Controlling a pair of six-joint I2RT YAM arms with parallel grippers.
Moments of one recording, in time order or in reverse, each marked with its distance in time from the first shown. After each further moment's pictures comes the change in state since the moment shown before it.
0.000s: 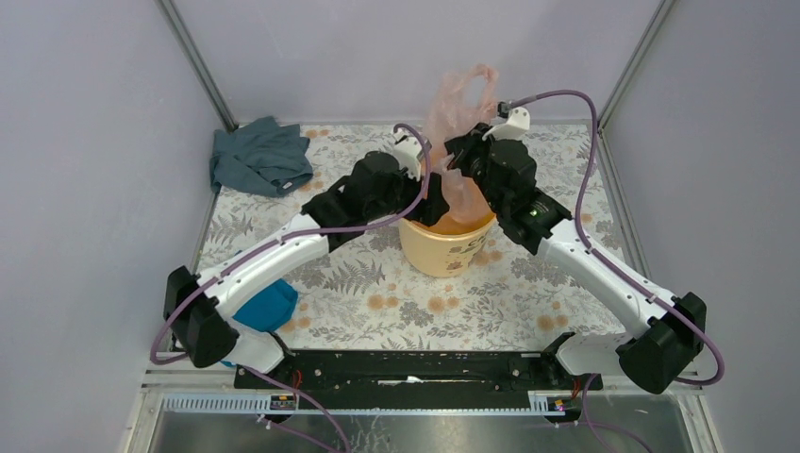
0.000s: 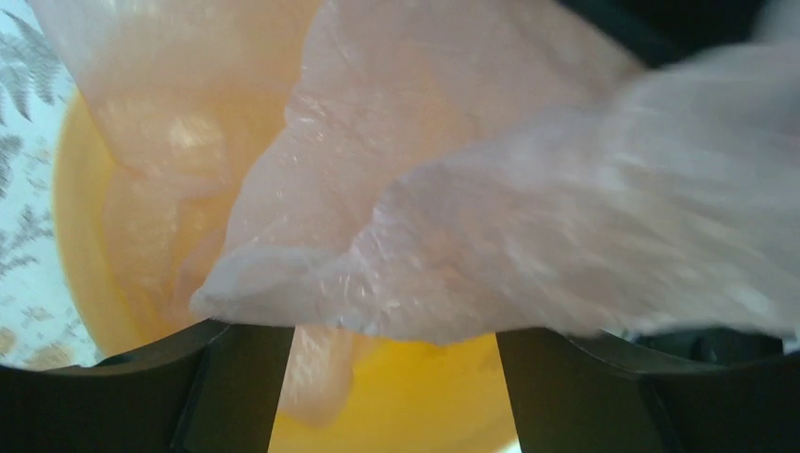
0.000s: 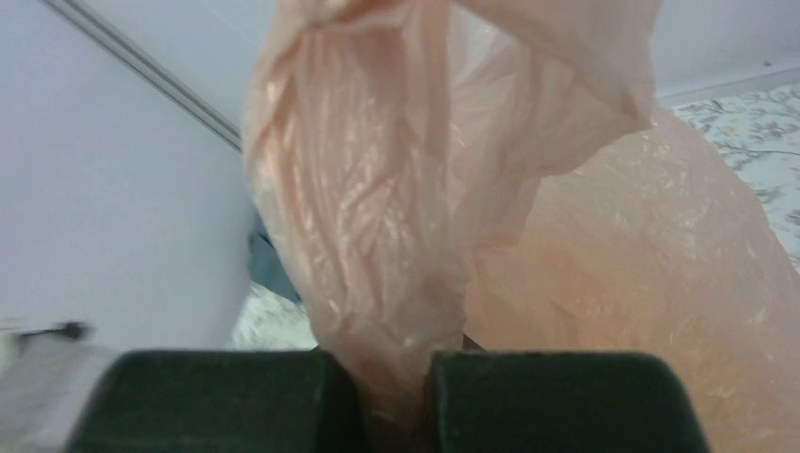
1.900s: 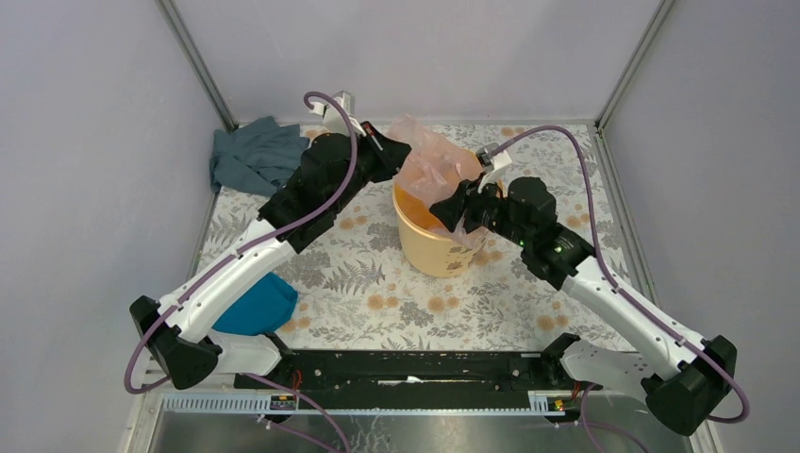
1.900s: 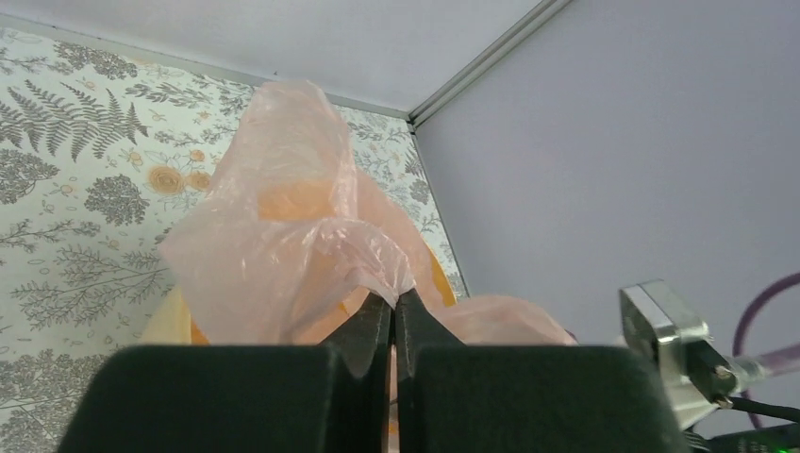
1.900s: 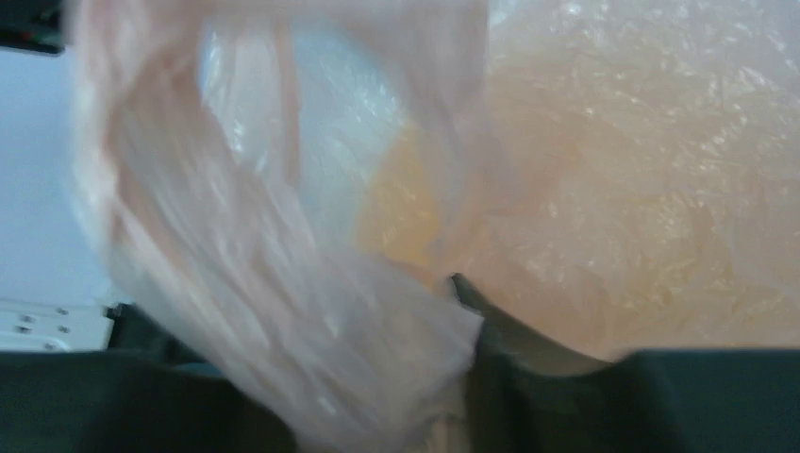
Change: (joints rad) left arm 0.067 -0.181 0.033 0.081 -0.248 -0.446; right arm -0.002 -0.233 -0.283 -0.100 -0.540 -0.198
